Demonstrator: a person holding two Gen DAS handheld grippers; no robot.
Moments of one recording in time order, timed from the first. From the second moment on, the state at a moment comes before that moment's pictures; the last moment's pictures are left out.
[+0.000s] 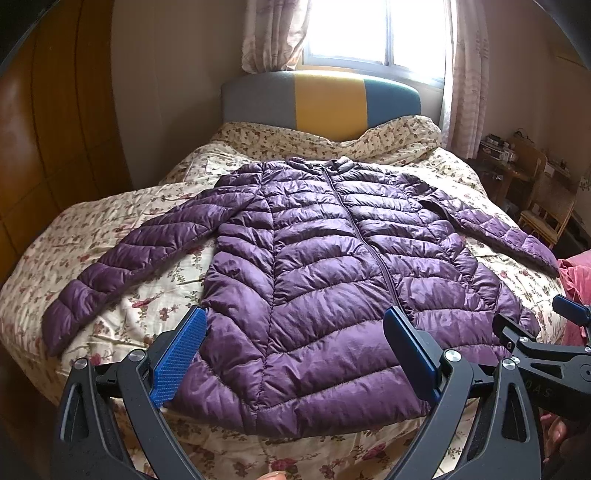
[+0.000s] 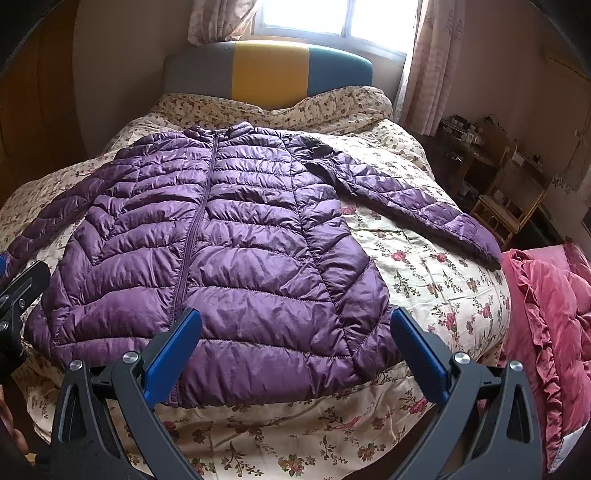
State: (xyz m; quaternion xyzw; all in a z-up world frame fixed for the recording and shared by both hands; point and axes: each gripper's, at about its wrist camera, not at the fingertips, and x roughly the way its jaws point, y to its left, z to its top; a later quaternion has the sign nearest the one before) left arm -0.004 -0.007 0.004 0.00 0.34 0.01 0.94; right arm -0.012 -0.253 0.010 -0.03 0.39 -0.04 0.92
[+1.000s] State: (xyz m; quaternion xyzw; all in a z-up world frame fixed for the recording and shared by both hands) left arm -0.004 -0.003 -0.003 0.00 0.34 0.01 0.94; right arm -0.009 -0.259 0.002 -0.02 0.39 -0.05 0.92
